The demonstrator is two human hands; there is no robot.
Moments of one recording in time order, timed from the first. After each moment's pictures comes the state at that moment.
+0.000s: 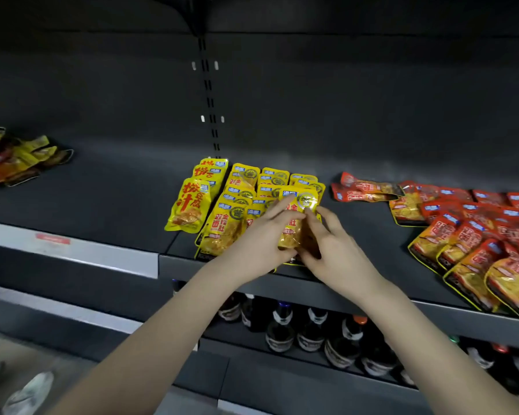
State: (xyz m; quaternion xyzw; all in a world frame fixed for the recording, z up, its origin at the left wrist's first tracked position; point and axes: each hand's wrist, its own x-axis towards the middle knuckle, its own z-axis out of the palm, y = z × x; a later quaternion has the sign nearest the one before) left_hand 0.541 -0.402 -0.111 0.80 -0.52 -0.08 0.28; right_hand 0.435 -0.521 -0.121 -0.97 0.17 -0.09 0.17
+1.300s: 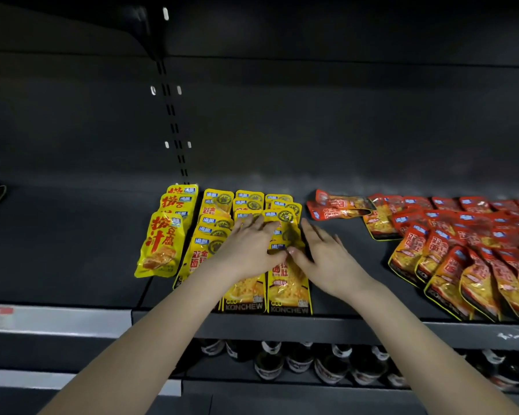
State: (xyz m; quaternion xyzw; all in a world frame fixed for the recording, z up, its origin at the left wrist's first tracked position) left_hand 0.595 -0.444 -0.109 0.84 -0.53 -0.08 0.08; right_hand 0.462 -0.546 -0.115 -0.95 0.26 -0.06 0.17
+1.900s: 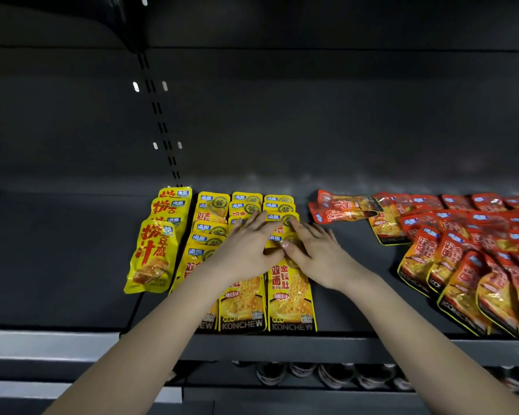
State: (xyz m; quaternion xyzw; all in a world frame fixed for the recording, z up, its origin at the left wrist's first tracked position) left_hand 0.613 -0.458 -0.113 0.82 -0.55 -0.12 0.13; right_hand 0.494 -0.576 -0.129 -0.95 0.24 0.00 0.20
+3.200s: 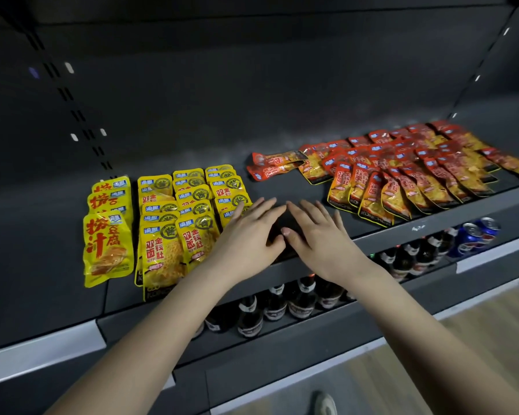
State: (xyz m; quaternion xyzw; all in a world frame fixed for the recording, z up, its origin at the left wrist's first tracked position) left_hand 0.530 -0.434 -0.107 0.71 -0.69 -0.07 0.16; right_hand 0.387 -0.502 -0.118 -0.90 0.40 -0.09 0.14
